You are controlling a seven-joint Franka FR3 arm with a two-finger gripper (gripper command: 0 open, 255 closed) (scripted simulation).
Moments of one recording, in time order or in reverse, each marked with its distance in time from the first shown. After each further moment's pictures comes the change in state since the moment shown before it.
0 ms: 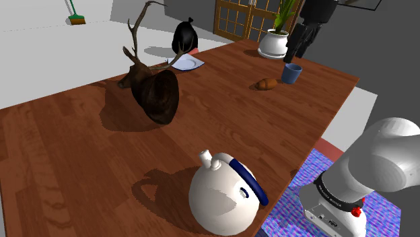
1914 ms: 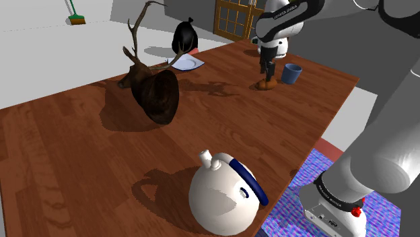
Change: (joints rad) arm 0.055 0.895 -0.359 0.310 -0.135 0.452 -1.096
